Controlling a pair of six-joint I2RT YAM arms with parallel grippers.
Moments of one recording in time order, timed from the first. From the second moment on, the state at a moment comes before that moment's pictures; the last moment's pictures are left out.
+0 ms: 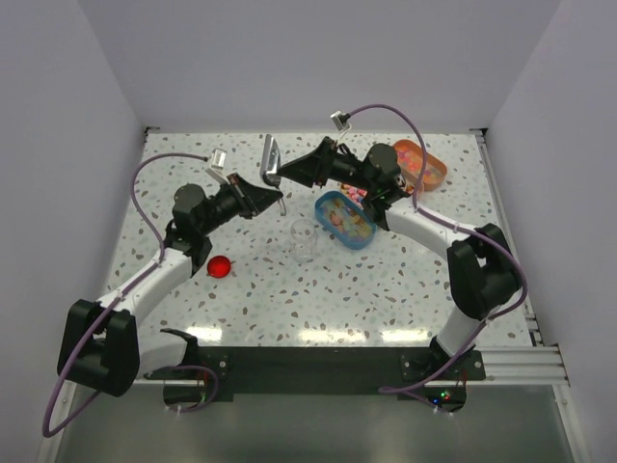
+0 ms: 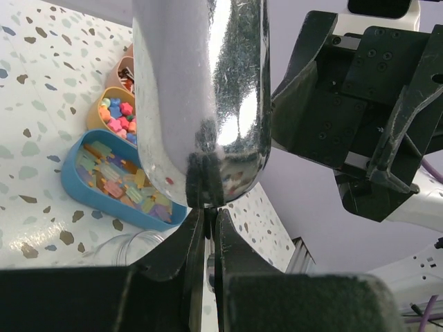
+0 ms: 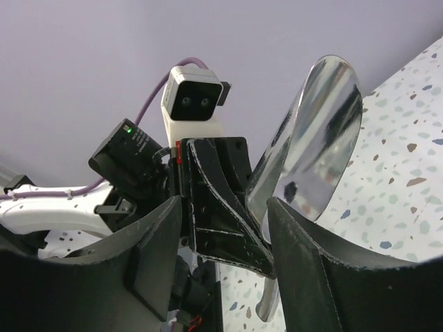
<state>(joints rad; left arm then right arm) -0.28 1.22 0.67 0.54 0.55 -0.86 0.54 1.71 1.20 0.79 -0.72 0.95</state>
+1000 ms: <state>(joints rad) -0.31 1.18 0.62 0.65 0.59 -0.88 0.55 1.72 1.19 0.82 -0.75 0.92</state>
